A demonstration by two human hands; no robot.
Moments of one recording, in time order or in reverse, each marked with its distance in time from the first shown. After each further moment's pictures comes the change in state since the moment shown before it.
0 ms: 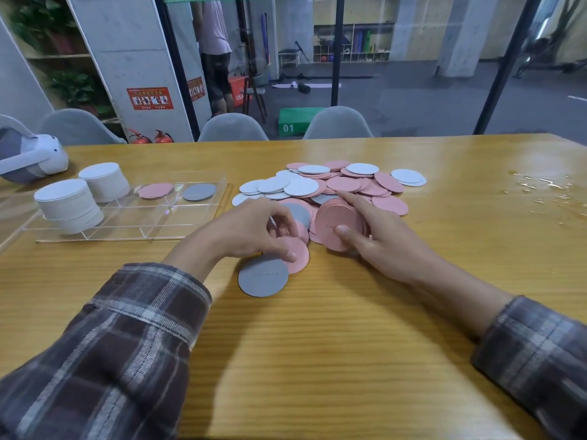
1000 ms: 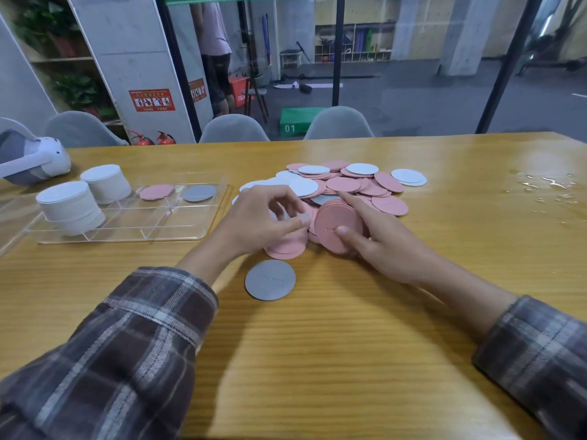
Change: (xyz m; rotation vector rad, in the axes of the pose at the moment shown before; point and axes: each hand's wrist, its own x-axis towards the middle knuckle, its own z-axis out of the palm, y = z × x) left_hand 0.007 0.006 0.013 -0.132 0.348 0.112; right_hand 0.000 0.001 -0.002 0.015 -0.061 -0.019
